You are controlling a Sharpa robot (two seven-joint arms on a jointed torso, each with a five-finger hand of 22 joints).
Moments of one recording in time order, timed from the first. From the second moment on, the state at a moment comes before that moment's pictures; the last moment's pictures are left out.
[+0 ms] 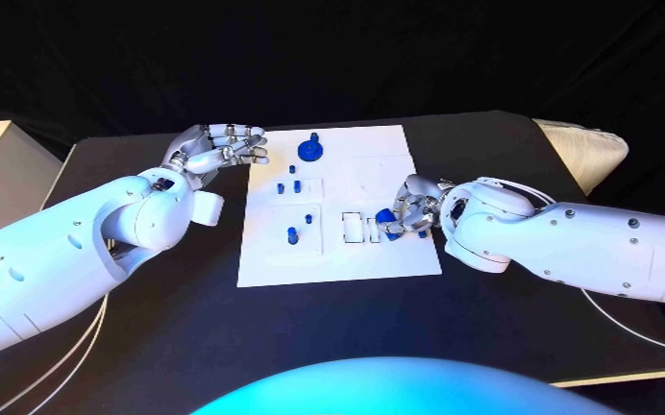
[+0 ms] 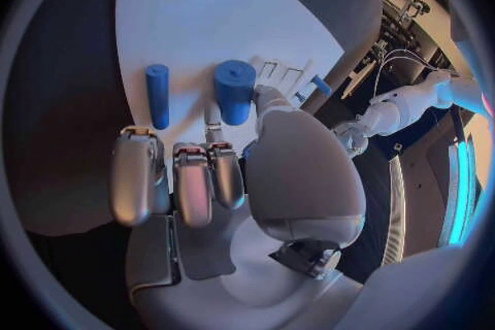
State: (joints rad) left arm 0.89 -0.85 0.32 1.46 -0.29 -0.22 0.21; left_hand 1.47 -0.22 0.53 0.18 0.19 0.89 0.22 0.21 0.28 1.00 0.16 0.27 0.07 0.91 0.12 0.45 0.24 0.17 0.86 0.22 0.44 0.29; right arm 1.12 -0.89 -0.14 1.68 -1.31 -0.29 -0.57; right_hand 1.30 -0.21 0.06 0.32 0.56 0.98 0.08 0.40 0.53 1.46 0.00 1.50 1.31 1.46 -0.07 1.54 1.31 0.07 1.47 0.03 1.31 1.31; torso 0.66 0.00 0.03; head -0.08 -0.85
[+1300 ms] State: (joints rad) left arm 0.89 -0.85 0.32 1.46 -0.29 -0.22 0.20; left_hand 1.47 -0.22 0.53 0.18 0.19 0.89 0.22 0.21 0.28 1.00 0.16 0.27 0.07 0.91 0.12 0.45 0.24 0.17 0.86 0.22 0.43 0.29; right arm 1.13 -0.89 -0.14 1.67 -1.40 -0.25 -0.56; right_hand 1.29 -0.25 0.14 0.35 0.51 1.00 0.08 0.38 0.53 1.46 0.00 1.49 1.31 1.46 -0.07 1.56 1.31 0.05 1.47 0.03 1.35 1.31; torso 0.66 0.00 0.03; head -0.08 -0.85
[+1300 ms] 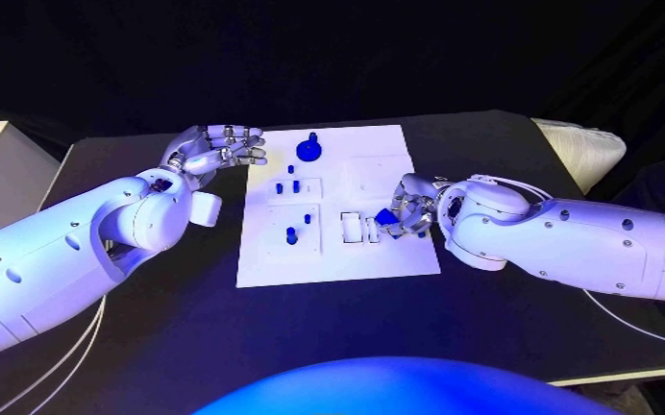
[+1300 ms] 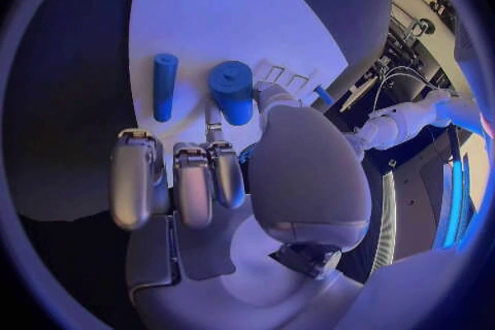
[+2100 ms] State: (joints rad) left arm 0.89 -0.85 0.32 1.46 -0.29 -0.22 0.20; left_hand 1.47 -0.21 0.53 0.19 0.19 0.89 0.22 0.22 0.28 1.00 0.16 0.27 0.07 0.91 0.12 0.44 0.24 0.17 0.86 0.22 0.43 0.29; right arm 1.20 -0.91 -0.14 1.75 -1.17 -0.32 -0.57; right_hand 1.28 -0.23 0.23 0.29 0.56 1.00 0.08 0.39 0.53 1.47 -0.01 1.51 1.31 1.46 -0.07 1.56 1.31 0.05 1.46 0.03 1.38 1.31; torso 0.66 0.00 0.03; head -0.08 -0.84
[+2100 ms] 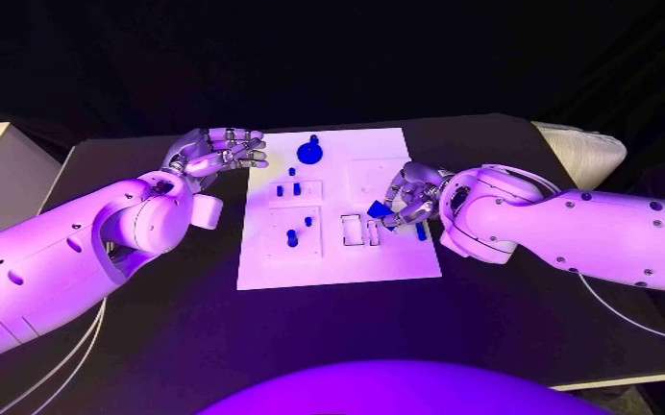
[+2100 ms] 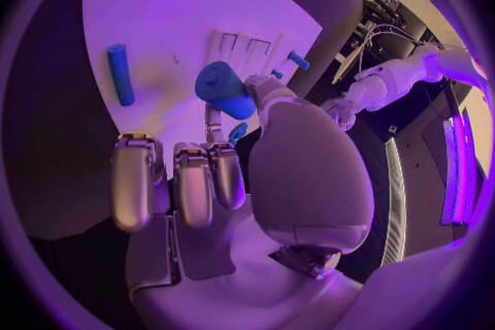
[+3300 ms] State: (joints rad) left arm 0.89 -0.85 0.32 1.46 -0.29 -0.22 0.20; left_hand 1.47 -0.21 0.53 0.19 0.19 0.89 0.22 0.22 0.28 1.00 0.16 0.27 0.07 0.91 0.12 0.44 0.24 0.17 0.87 0.22 0.42 0.29; right arm 1.17 -0.79 -0.16 1.67 -1.16 -0.29 -0.57; right_hand 1.12 -0.19 0.23 0.29 0.42 1.01 0.08 0.41 0.54 1.46 -0.01 1.51 1.31 1.47 -0.08 1.56 1.31 0.05 1.47 0.03 1.38 1.31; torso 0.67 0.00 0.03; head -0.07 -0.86
